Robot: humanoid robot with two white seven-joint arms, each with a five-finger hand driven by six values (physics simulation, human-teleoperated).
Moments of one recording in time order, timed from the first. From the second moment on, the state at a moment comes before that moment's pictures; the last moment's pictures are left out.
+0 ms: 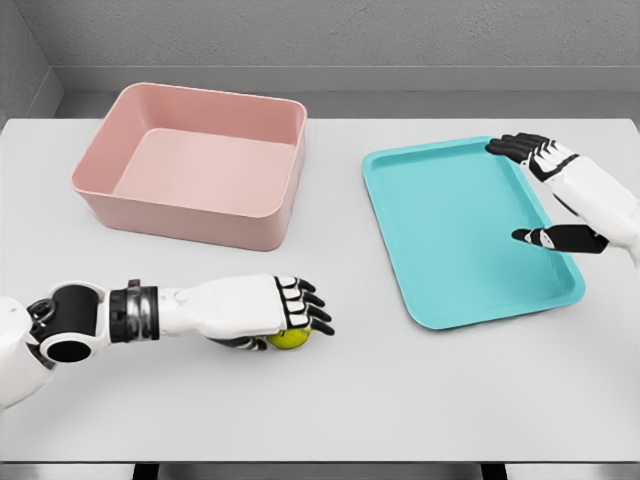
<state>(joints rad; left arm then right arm) -0.46 0.74 -0.85 -1.73 -0.52 -0.61 -0.26 -0.07 -0.50 -0.20 -1.74 0.24 -0.61 0.55</state>
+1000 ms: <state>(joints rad) -0.47 0.71 -0.86 -1.68 -0.52 -0.61 -0.32 -0.07 -0.50 -0.20 -1.74 0.24 -0.61 0.55</state>
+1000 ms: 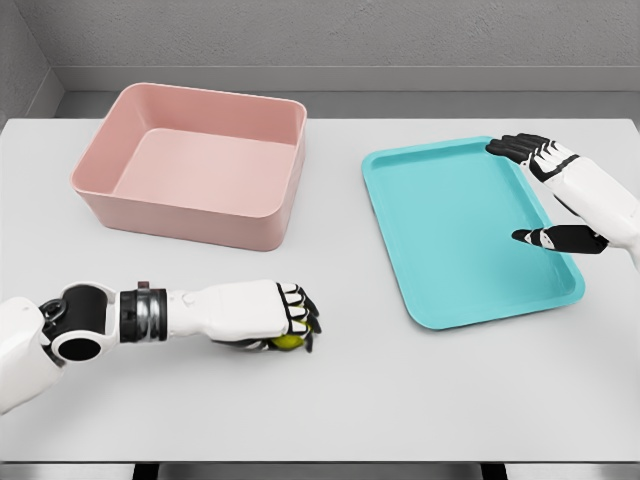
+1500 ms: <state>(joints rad) -0.54 0.72 -0.86 -1.69 -0.51 -0.61 -0.32 -0.07 -0.50 -0.20 -1.74 0.24 -0.61 0.55</state>
